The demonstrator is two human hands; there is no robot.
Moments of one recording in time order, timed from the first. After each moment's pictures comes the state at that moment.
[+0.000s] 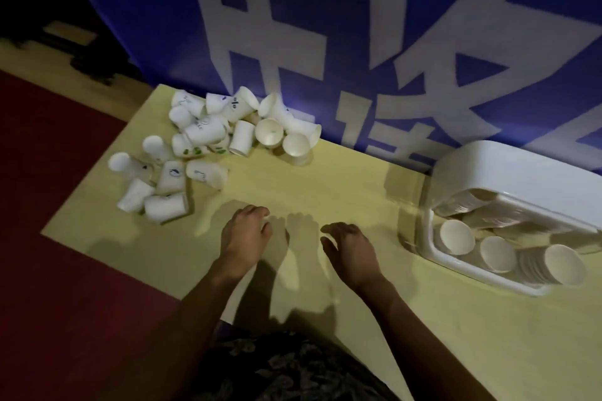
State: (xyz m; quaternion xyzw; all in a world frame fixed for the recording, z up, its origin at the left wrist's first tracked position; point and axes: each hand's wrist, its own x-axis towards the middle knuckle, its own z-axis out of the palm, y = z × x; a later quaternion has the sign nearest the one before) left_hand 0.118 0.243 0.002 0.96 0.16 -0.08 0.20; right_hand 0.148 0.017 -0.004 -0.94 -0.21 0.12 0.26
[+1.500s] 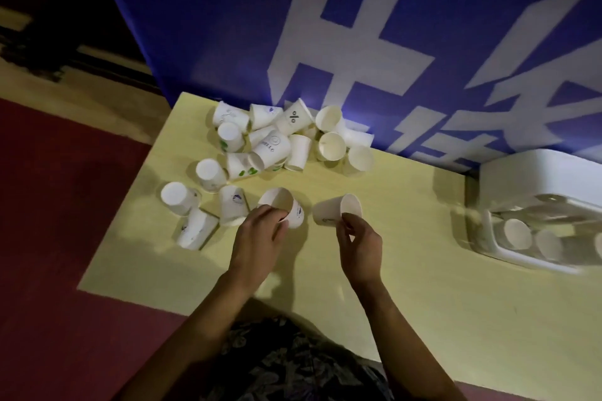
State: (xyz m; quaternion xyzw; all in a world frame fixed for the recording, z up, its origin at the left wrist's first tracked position) left_hand 0.120 0.455 0.011 0.92 0.02 0.04 0.38; right_hand 0.132 0.259 0.009 -0.92 0.08 -0.01 0.38
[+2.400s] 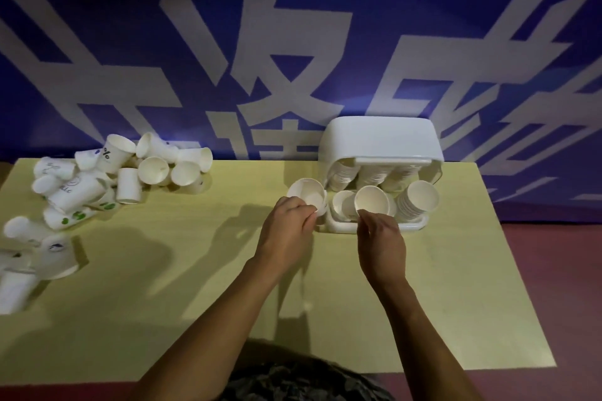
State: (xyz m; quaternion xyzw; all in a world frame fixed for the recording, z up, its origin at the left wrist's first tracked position) left_hand 0.160 0.010 0.066 0.93 -0.15 -0.01 0.33; right_hand 0.114 -0.171 0.045 -0.96 0.11 -0.12 0.23
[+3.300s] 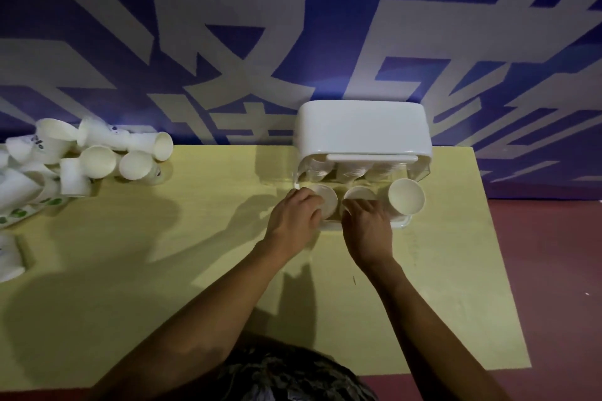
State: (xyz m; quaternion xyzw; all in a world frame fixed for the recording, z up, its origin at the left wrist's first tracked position) left_hand 0.216 -0.079 0.001 0.94 -0.18 -0.11 0.25; right_hand 0.172 -0.238 -0.007 -0.98 0.05 0.01 0.17
